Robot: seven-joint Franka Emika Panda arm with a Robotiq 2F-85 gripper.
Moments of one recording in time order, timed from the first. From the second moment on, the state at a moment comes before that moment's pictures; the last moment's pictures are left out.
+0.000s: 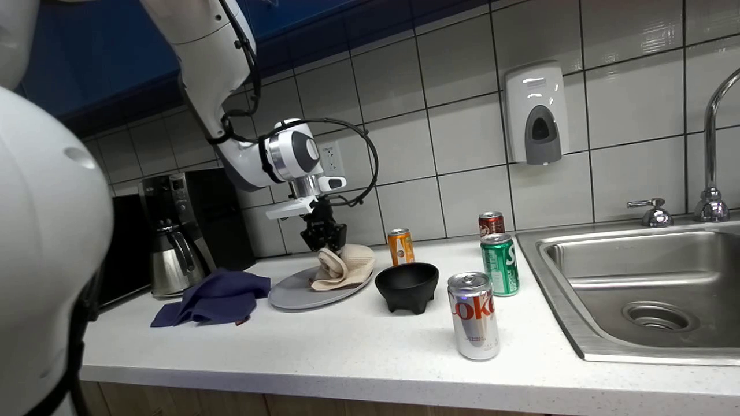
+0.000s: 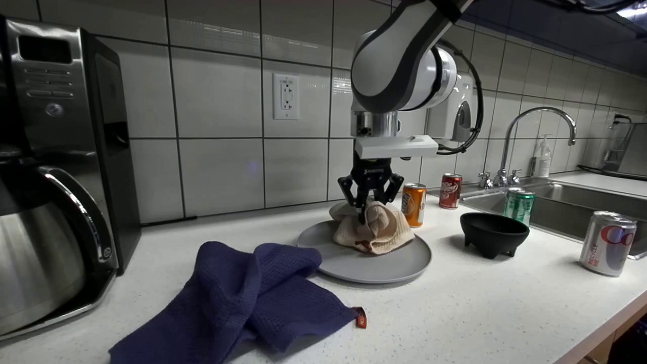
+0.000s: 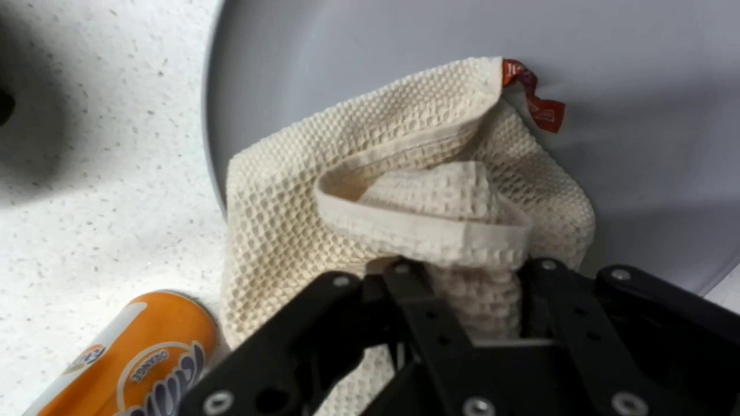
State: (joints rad) arm 0.19 0.42 0.00 -1.96 -0.12 2.41 0.43
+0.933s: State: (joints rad) arm 0.26 0.35 0.01 -1.94 -0.14 2.42 0.43
